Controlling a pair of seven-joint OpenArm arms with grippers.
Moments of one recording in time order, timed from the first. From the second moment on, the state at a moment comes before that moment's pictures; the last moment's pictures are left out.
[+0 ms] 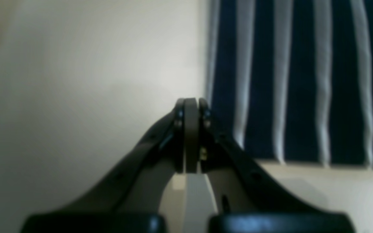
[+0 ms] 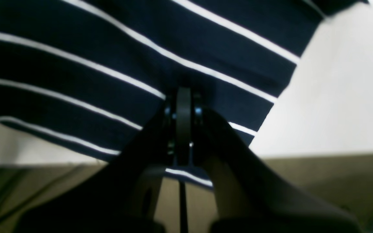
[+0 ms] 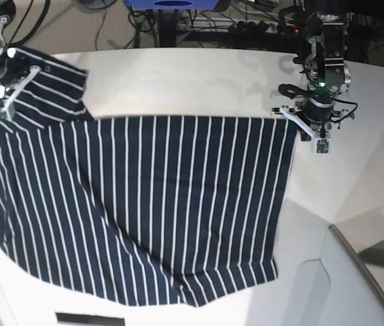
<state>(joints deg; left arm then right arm) 12.3 -10.6 -11.6 76.7 0.3 -8.5 18.9 -17.5 8.1 27.2 83.9 1.6 25.5 -52.9</state>
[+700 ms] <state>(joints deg) 15.7 -7.0 -27.6 95.8 -15.0 -11.7 32.1 -16.1 4.9 41.0 101.0 6.2 25.6 -55.9</state>
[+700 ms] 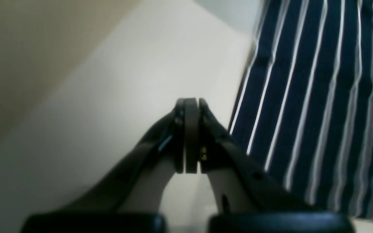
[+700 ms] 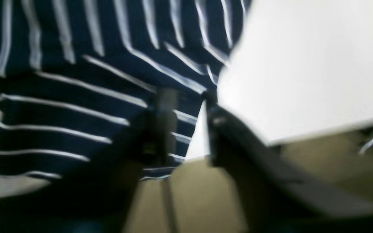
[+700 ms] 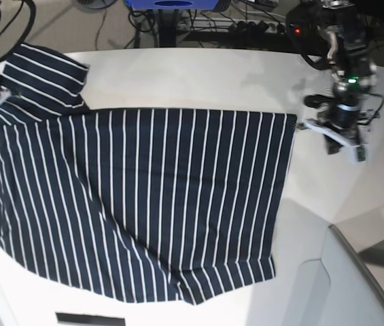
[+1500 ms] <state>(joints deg) 17.9 -9.1 -35.2 85.6 -25.1 -24.5 36.5 -12.6 10.4 53.1 69.6 21.3 39.9 -54.2</state>
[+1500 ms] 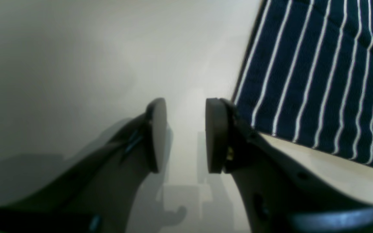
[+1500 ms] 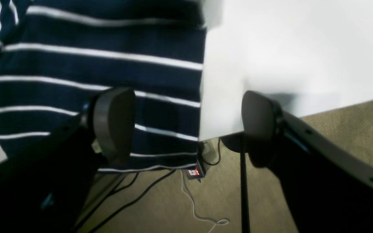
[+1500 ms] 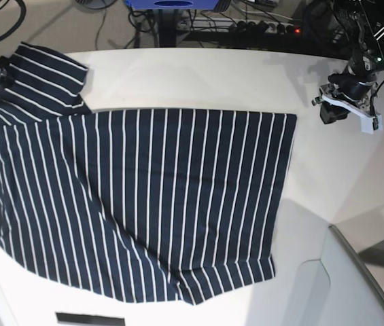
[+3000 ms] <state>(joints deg) 13.4 -6.2 -27.3 65.8 -35.7 -33.8 21.3 -12.7 8.6 44.8 70.2 22.6 40.2 -53.7</state>
